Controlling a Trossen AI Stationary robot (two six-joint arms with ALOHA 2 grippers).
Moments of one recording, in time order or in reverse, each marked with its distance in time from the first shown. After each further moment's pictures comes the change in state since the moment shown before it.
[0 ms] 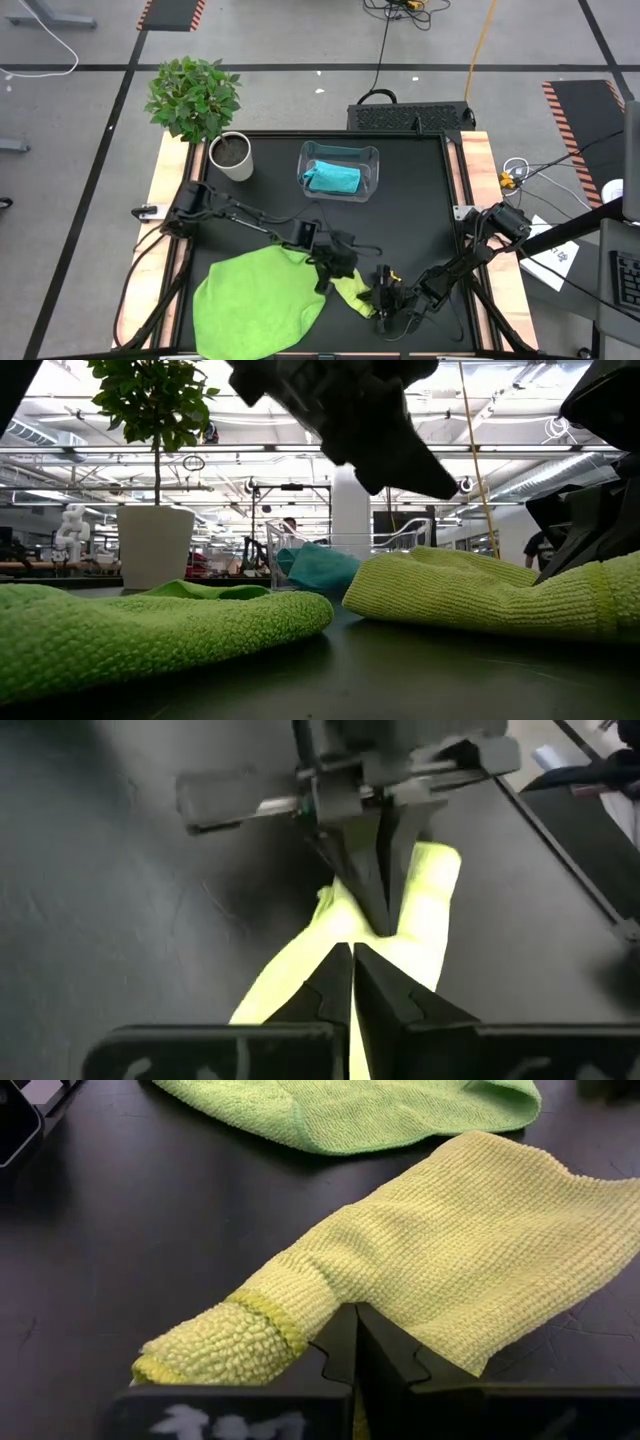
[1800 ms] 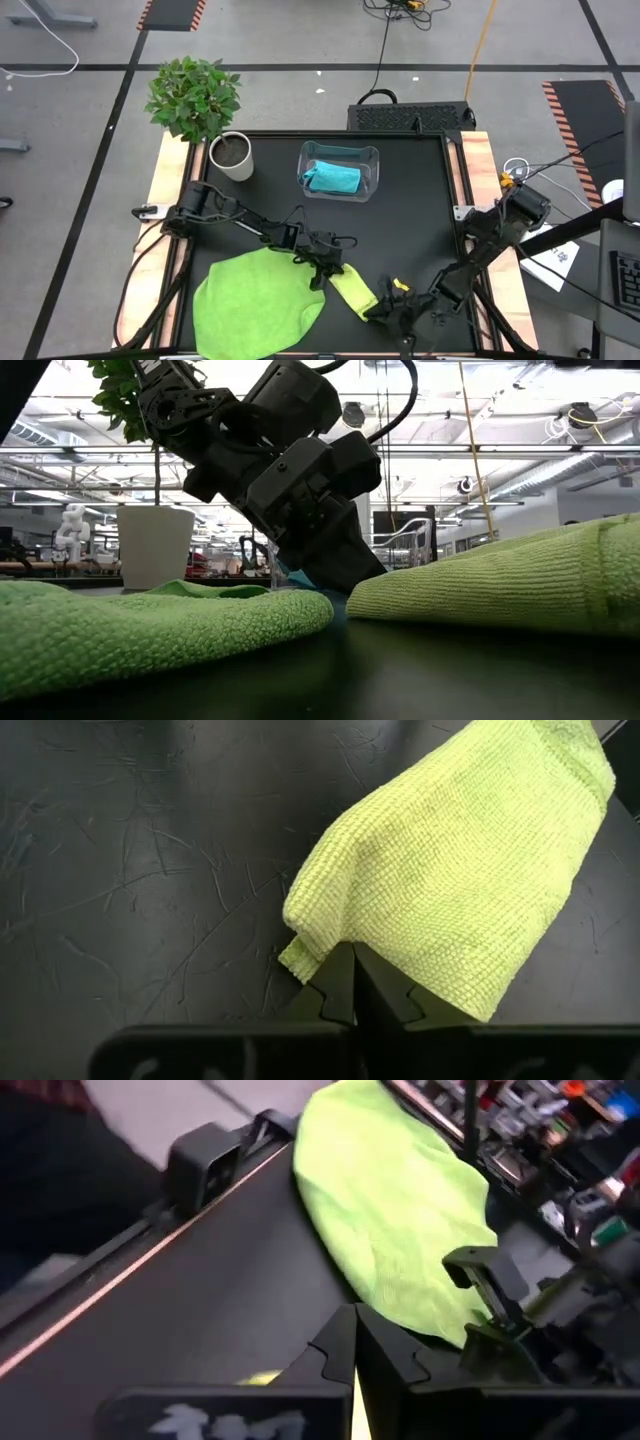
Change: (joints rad) left arm 0.033 0.042 -0.384 0.503 -0.046 -0.257; right arm 0.060 -0.241 0.095 -0.075 -0.016 -0.700
